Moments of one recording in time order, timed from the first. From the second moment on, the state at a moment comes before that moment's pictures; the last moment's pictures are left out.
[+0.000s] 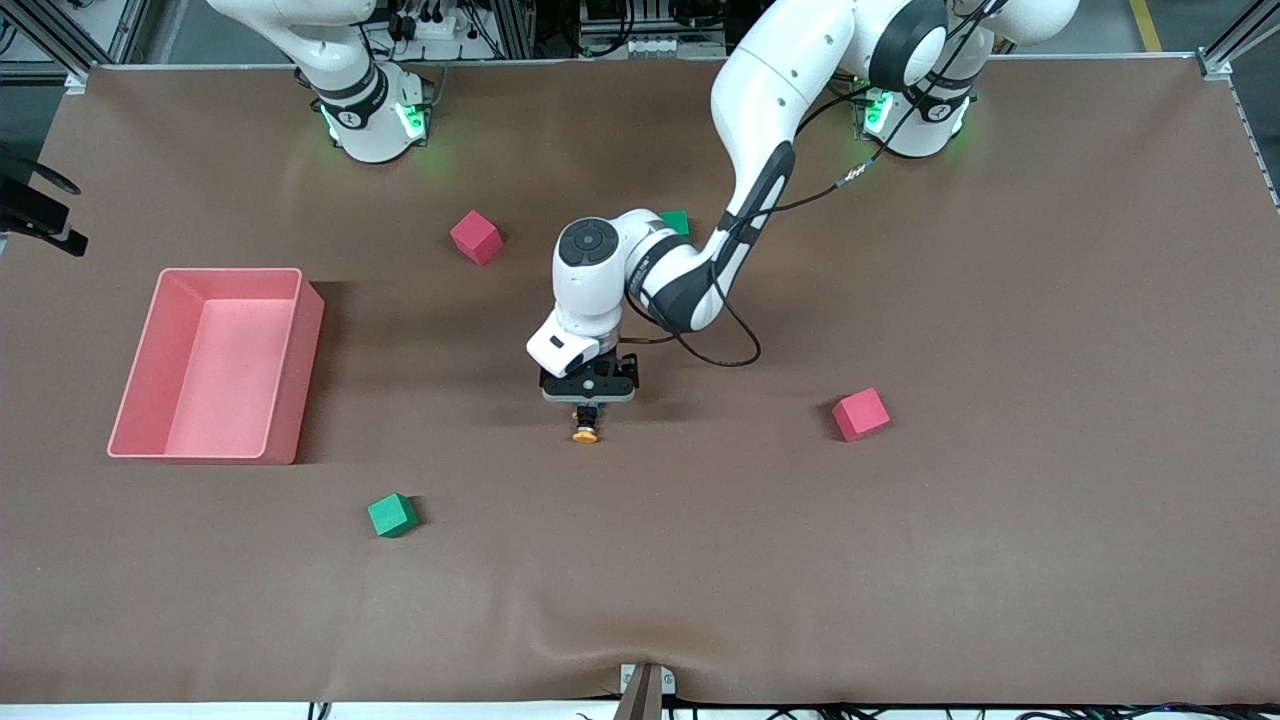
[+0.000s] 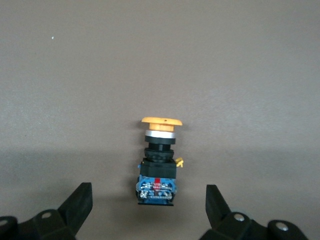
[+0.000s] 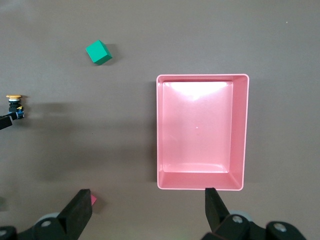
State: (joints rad) left arm -0.98 1.04 0.17 -1.10 -0.02 2.36 -0.92; right arm -0.07 -0.01 -0.09 -1.52 0.06 1.49 -0.15
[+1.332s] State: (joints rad) left arm -0.98 1.09 0.17 -1.09 -0.02 2.41 -0.92; right arm -0.07 -0.03 -0.02 -1.50 0.06 1.39 -0.08
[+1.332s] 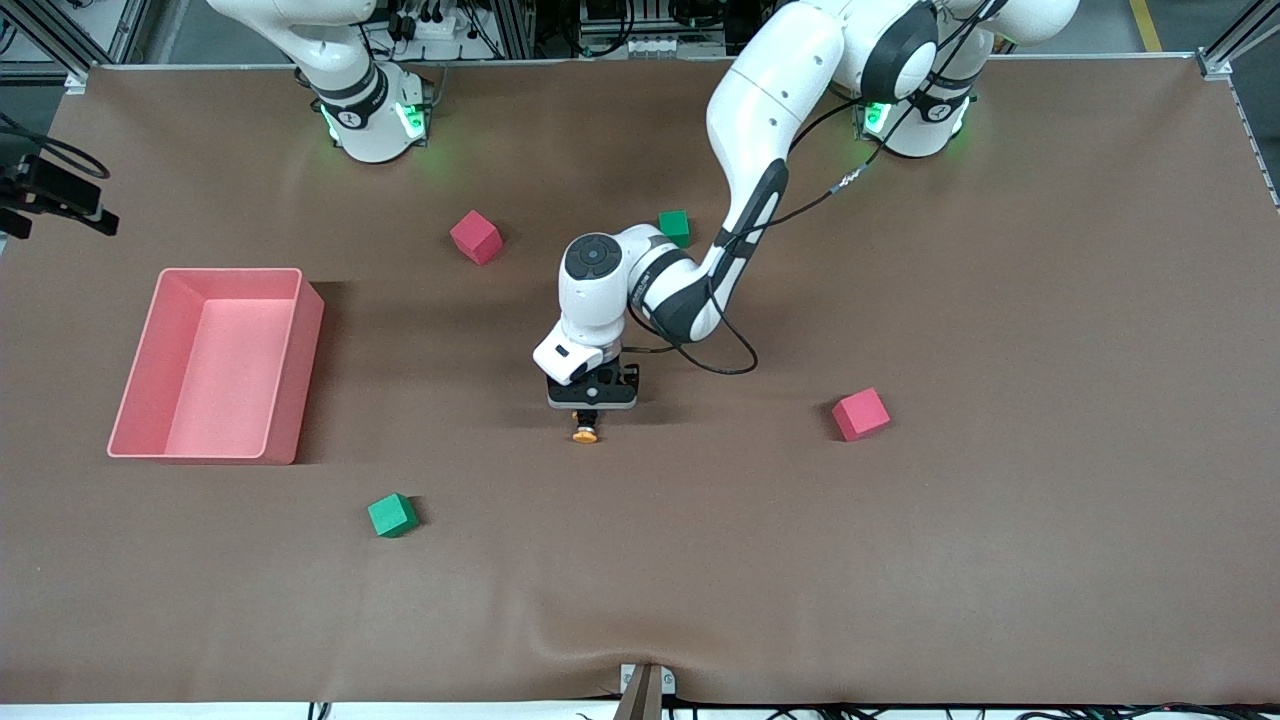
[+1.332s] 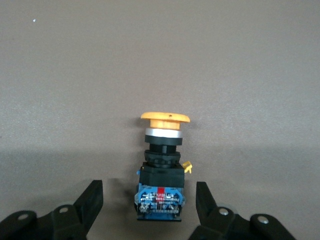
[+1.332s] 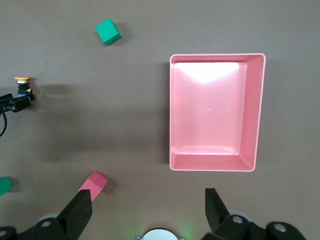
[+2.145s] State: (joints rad) left arm -0.98 1.09 0.17 -1.08 -0.02 2.42 -0.89; right arm -0.06 -0.03 0.00 -1.50 0.05 1.35 -0.06
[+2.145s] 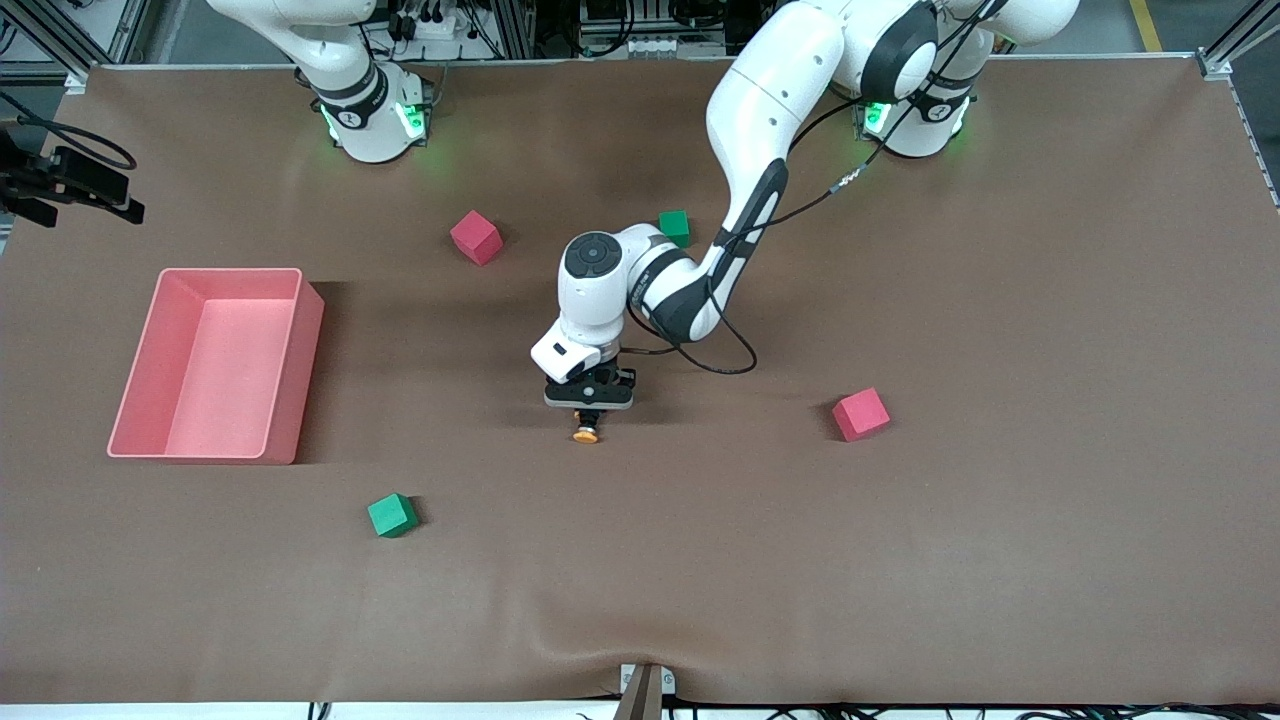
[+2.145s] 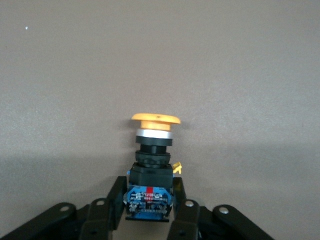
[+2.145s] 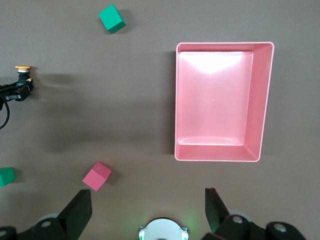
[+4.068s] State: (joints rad) left arm -1.13 1.04 0.29 -1.17 0.97 2.35 -1.85; right arm 0.01 -0.02 0.00 -1.52 0.03 1.41 -0.06
